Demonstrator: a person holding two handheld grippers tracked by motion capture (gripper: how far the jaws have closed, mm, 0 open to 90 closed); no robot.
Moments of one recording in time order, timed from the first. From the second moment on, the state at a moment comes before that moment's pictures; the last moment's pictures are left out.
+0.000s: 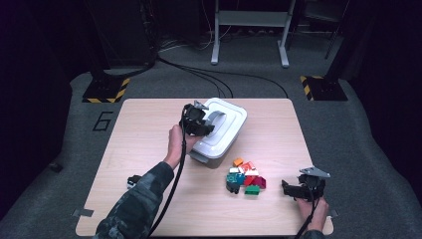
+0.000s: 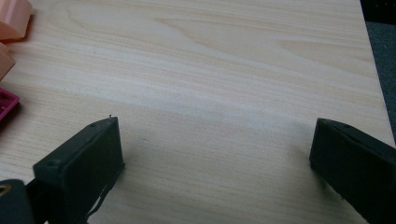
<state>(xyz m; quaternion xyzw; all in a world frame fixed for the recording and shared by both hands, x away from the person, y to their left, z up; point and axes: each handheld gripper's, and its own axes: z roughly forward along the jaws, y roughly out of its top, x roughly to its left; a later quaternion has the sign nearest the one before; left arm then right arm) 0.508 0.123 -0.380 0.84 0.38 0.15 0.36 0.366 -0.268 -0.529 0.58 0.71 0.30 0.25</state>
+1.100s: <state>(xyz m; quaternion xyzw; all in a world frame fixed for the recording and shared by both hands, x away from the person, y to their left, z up) 0.476 0.172 -0.379 0.85 0.36 0.11 0.37 0.366 -0.268 -0.529 0.58 0.72 0.31 0.25</state>
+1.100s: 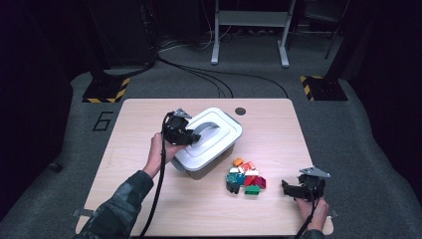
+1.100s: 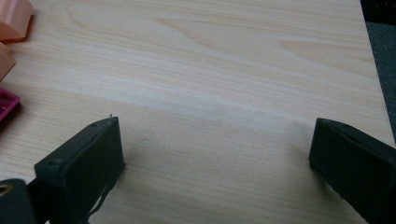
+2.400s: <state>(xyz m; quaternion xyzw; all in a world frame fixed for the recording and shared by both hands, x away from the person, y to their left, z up) 0.478 0.155 -0.352 0.85 0.35 0.15 0.36 0.366 -0.268 -0.529 0.58 0.71 0.31 0.25</state>
